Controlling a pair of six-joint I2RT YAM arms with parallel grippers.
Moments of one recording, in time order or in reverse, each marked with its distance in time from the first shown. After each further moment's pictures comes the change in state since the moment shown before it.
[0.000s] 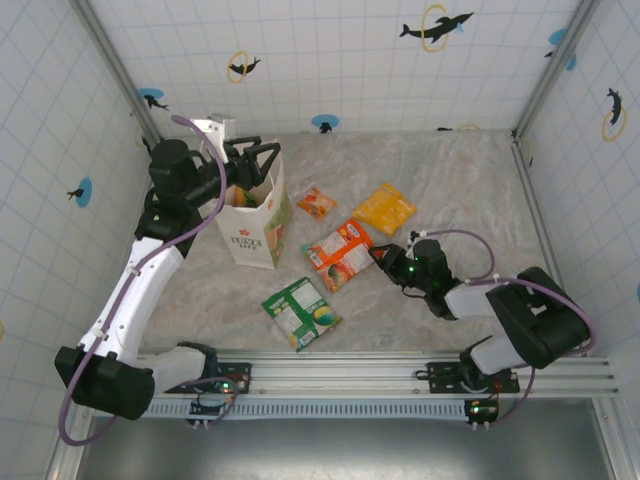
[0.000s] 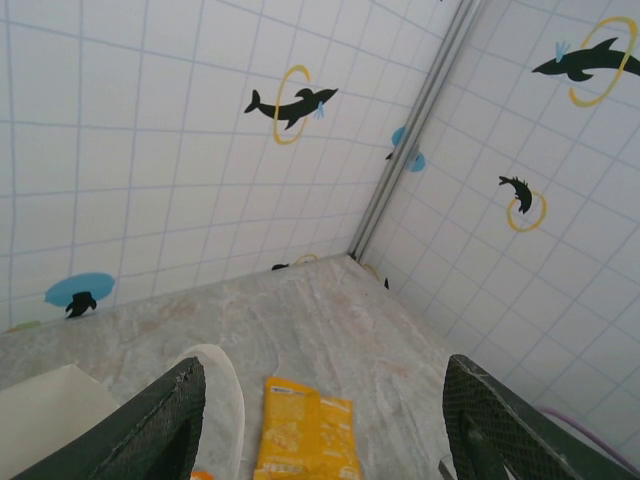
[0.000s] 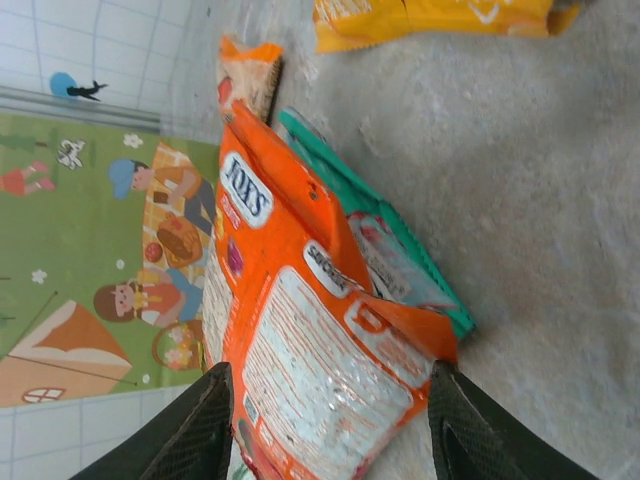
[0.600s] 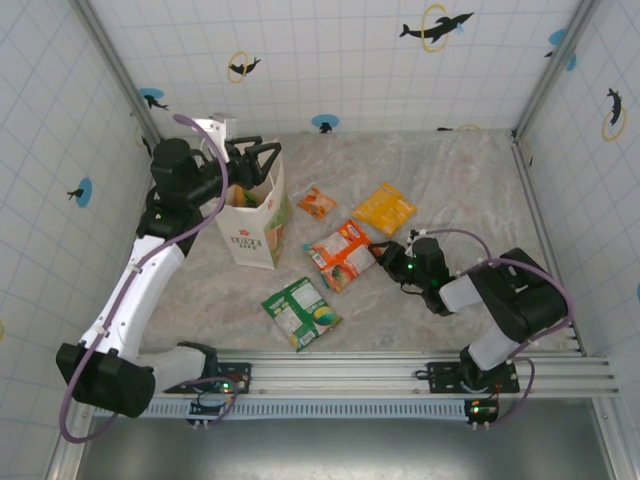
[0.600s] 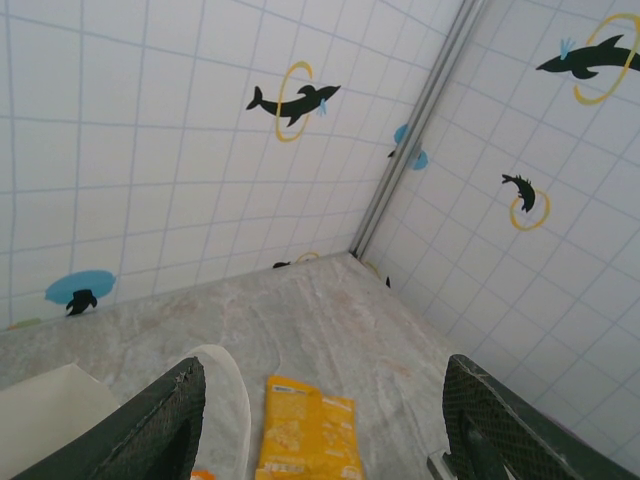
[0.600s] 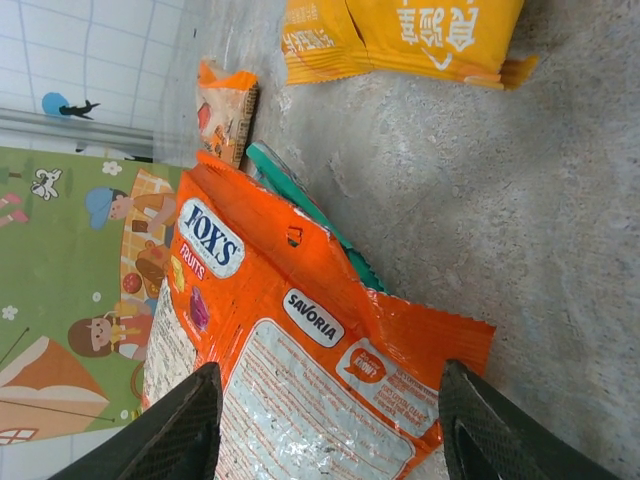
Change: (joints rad) left arm 0.000 0.013 0.000 0.006 0.000 0.000; right arm -0.026 0.146 0.017 0.127 -0.008 -0.002
